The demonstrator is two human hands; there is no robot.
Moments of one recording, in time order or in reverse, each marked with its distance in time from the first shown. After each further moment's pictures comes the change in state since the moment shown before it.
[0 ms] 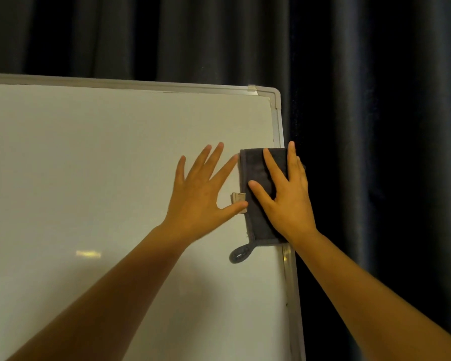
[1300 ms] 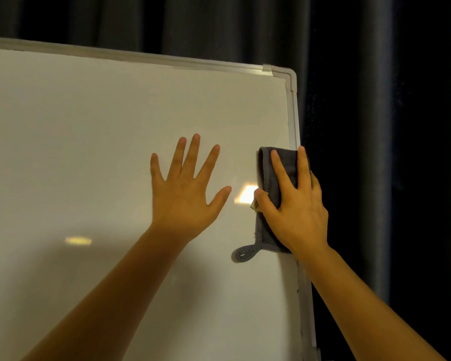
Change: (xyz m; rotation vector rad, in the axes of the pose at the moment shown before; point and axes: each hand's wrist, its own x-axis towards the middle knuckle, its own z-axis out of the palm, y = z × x) left_hand -0.028 -0.033 0.018 0.208 -0.003 -0.208; right_hand -0.033 -0.010 0.017 -0.280 -0.023 0.070
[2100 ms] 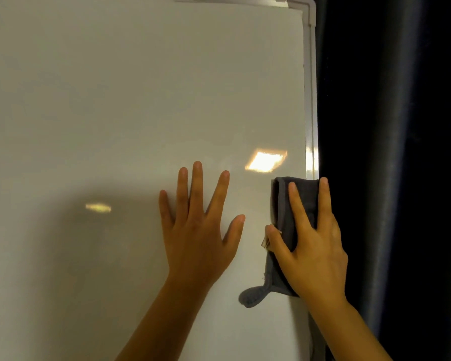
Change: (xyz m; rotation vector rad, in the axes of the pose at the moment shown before) left_hand -0.130 0.037 0.003 -0.026 0.016 -0.055; right_hand -0.132 0.007 -0.008 0.035 -0.031 0.076
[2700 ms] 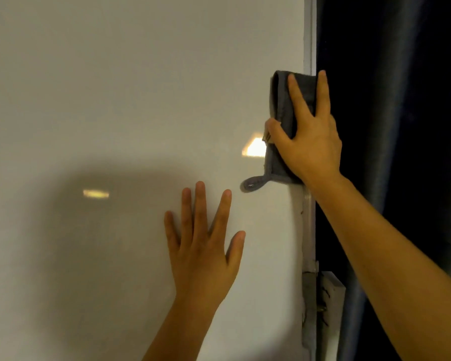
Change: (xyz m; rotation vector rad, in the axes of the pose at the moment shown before) left_hand -0.058 0.019 0.000 -0.051 -0.091 -0.028; right_hand 0.120 -0.007 -0.013 0.054 0.040 -0.096
